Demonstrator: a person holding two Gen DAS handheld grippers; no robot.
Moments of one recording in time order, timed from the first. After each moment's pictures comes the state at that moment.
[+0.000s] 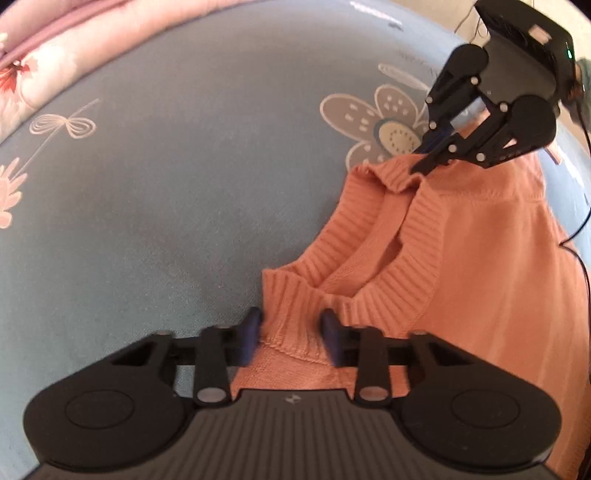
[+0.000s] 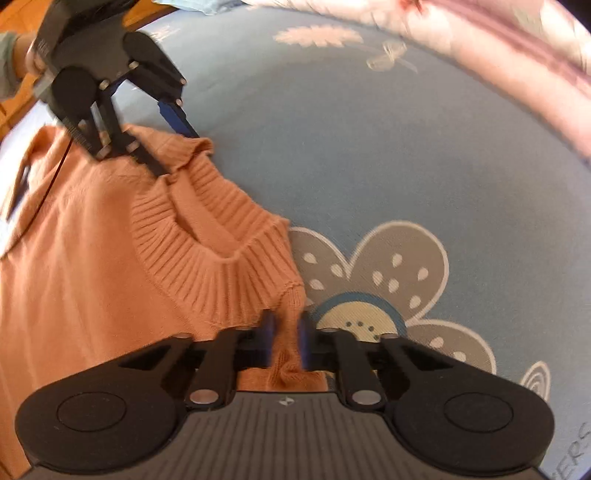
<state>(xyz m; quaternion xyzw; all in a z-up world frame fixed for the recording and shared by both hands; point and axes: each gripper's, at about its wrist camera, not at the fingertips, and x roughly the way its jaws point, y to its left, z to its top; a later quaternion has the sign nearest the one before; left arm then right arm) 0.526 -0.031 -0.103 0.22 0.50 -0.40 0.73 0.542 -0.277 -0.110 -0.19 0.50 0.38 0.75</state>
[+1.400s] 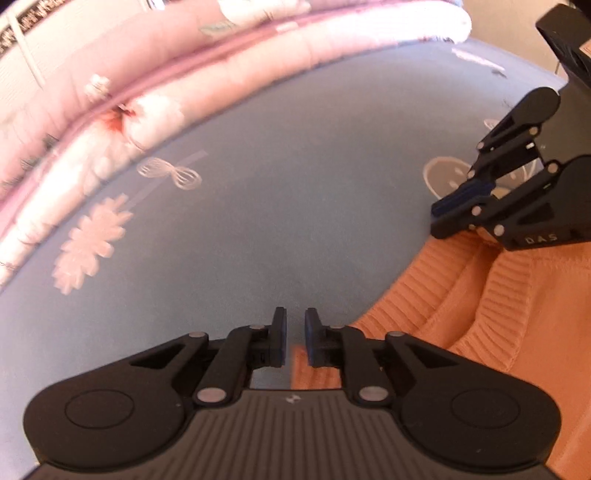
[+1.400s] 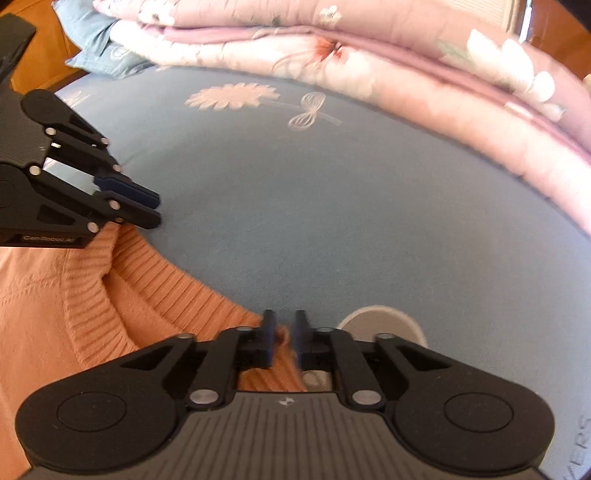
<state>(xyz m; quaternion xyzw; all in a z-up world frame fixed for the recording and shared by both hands) 0.525 -0.041 -0.092 0.22 0.40 -0.23 0.86 0.543 -0.255 -0.102 -0.14 0.42 0.25 0.86</state>
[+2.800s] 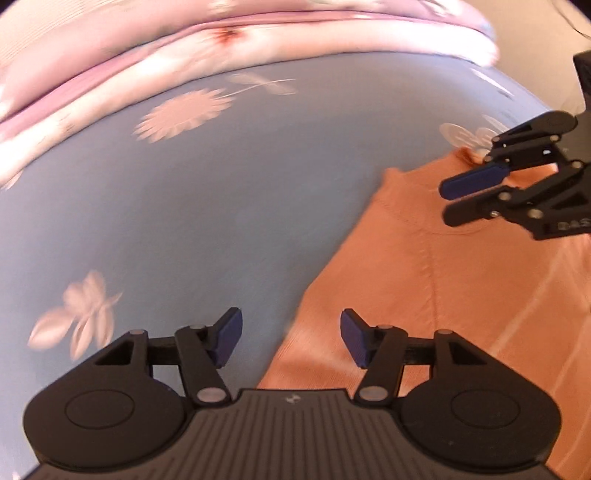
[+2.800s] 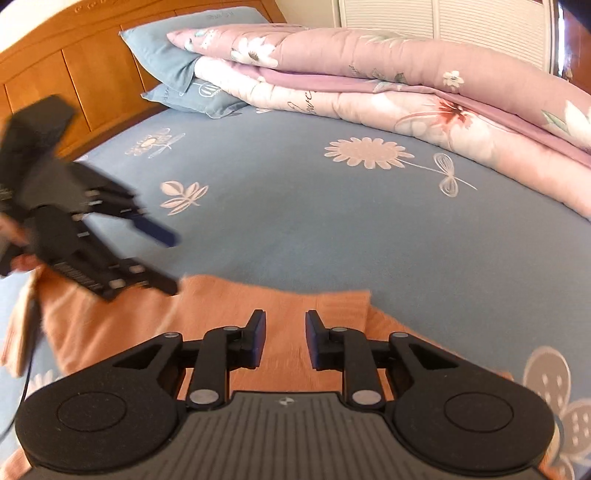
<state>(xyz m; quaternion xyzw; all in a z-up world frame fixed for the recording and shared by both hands) 0.483 0.129 -0.096 0.12 0.48 -0.25 0.83 0.464 -0.130 -0.057 -0.09 0.40 0.34 0.85</state>
